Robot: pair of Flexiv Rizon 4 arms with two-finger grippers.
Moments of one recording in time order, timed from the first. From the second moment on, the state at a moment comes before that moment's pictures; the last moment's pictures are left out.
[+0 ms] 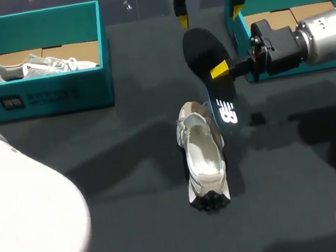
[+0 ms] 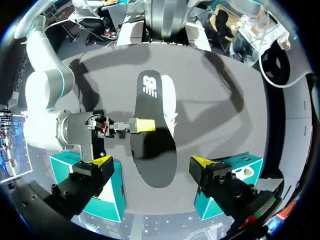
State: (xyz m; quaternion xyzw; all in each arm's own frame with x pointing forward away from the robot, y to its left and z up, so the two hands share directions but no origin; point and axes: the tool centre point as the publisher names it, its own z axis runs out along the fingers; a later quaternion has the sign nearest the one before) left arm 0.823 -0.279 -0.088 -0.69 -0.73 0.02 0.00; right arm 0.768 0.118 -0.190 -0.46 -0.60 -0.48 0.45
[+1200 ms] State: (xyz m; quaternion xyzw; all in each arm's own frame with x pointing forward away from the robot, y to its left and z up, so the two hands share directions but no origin) left arm 0.827 -0.221 -0.137 -0.62 -0.73 0.20 -0.23; right arm 0.768 0.118 -0.190 -0.46 -0.60 -0.48 0.45
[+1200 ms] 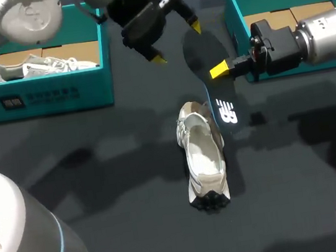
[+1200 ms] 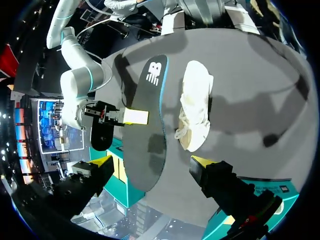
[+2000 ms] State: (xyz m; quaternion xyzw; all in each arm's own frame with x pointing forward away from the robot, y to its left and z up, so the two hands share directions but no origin) left arm 0.817 -0.195 -0.159 -0.56 -0.65 0.31 -0.41; right arm 0.768 0.119 -0.190 -0.46 -0.60 -0.48 0.45
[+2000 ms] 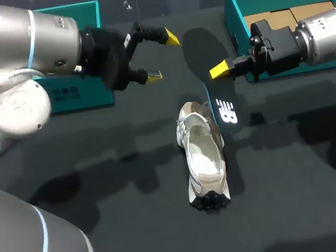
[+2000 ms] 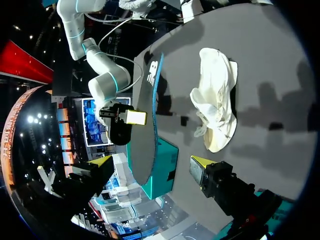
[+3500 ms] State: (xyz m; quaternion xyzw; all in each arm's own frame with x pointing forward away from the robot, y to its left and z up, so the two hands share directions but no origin) left arm 0.811 -0.233 -0.181 -0.48 -0.53 0.46 -0.53; right arm 0.758 0.162 -0.180 -0.49 -0.54 -0.49 0.47
